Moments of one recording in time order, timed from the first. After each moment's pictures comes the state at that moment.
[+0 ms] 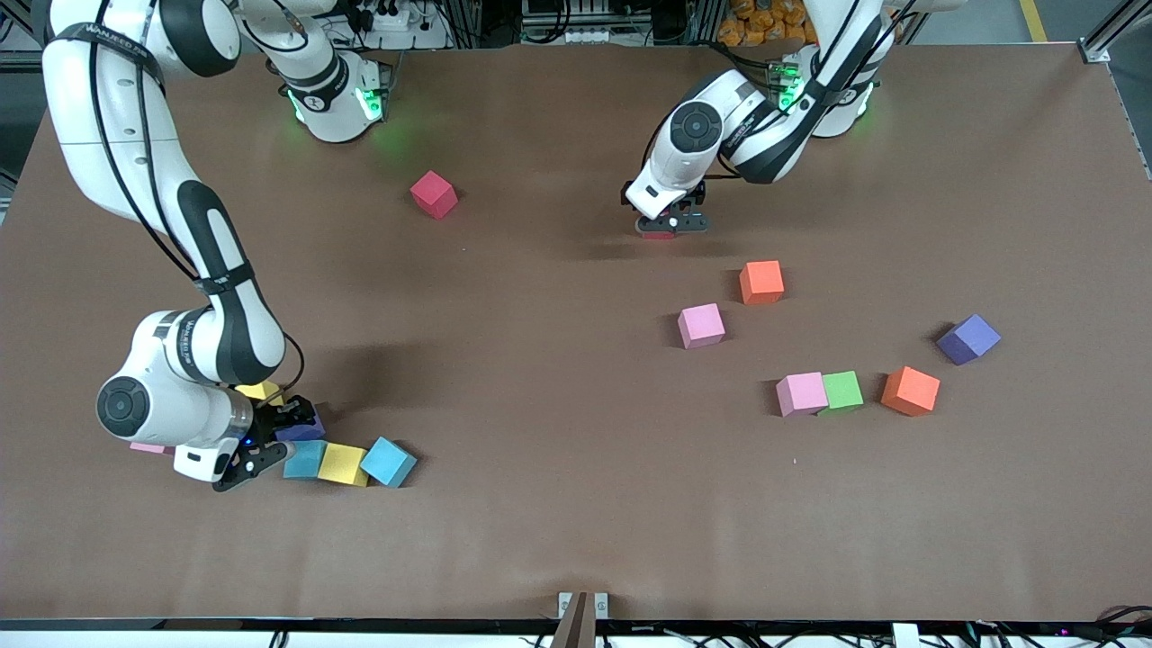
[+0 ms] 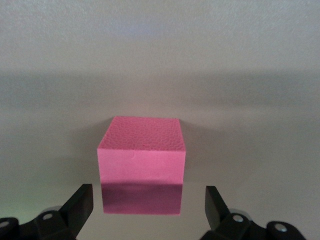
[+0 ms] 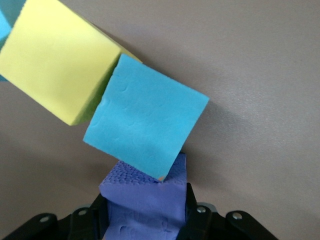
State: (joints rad) left arm -0.19 0.28 -0.68 -2.42 -0.06 2.51 -0.83; right arm -0.02 0.78 0.03 -1.47 0.08 2.17 -0.54
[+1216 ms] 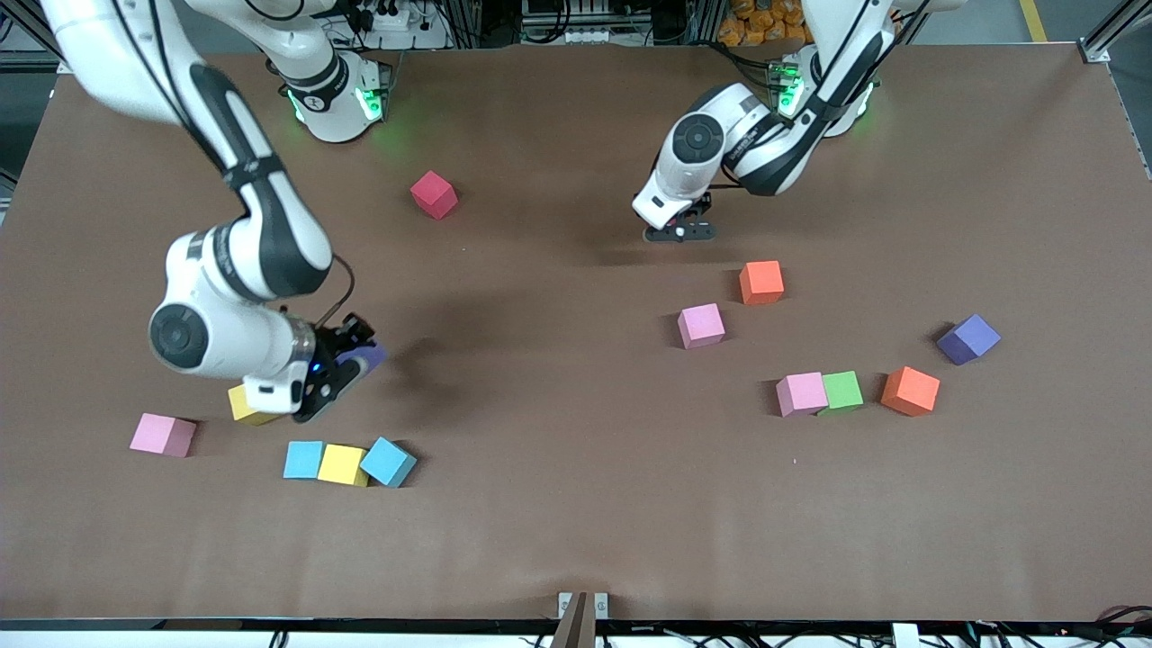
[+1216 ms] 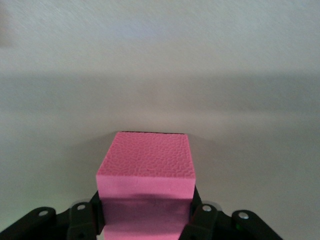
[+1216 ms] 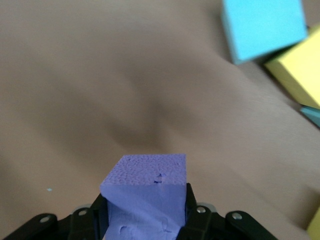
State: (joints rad) left arm -0.20 0.31 -0.67 -2.42 0.04 2.53 -0.91; right arm 0.06 0.43 0.19 -1.75 0.12 1.99 -0.54
